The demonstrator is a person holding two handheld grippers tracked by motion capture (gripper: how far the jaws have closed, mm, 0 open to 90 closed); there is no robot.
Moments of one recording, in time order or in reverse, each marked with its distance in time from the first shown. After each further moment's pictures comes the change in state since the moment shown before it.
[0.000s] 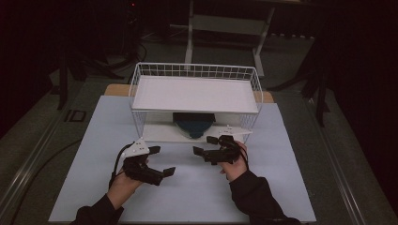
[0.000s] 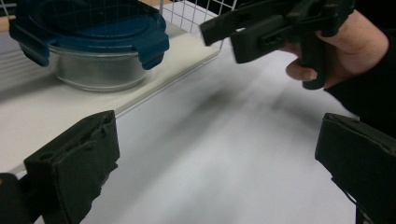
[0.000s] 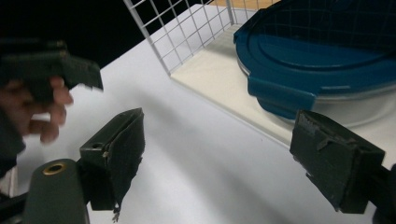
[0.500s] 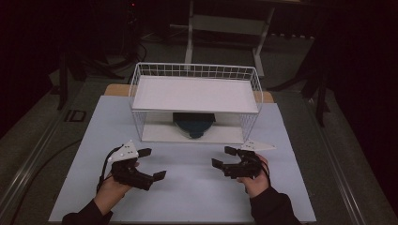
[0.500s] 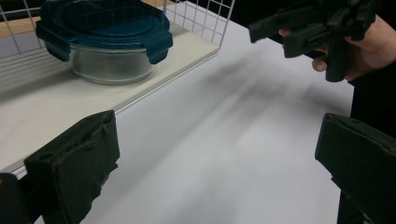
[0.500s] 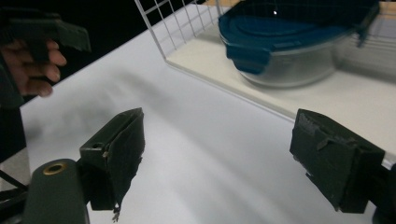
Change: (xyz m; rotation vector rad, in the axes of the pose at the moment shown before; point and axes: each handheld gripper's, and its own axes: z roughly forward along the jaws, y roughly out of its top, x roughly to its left) left arm -0.001 -0.007 -0.028 -0.006 0.007 -0.001; right arm -0.005 -0.035 -0.059 -0.035 -0.028 -0.019
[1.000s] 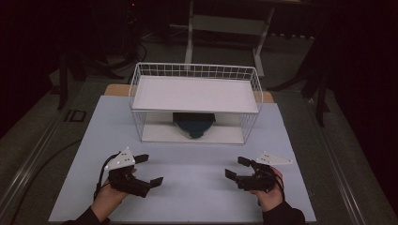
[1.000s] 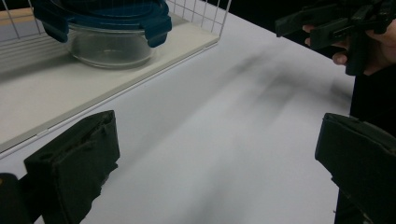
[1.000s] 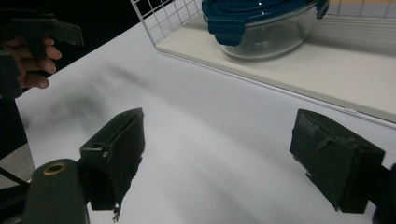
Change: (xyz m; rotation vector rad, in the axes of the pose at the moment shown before) left arm -0.004 -0.019 -0.002 0.000 0.006 0.007; right arm -0.002 -0.031 -0.039 -0.013 -0.050 0.015
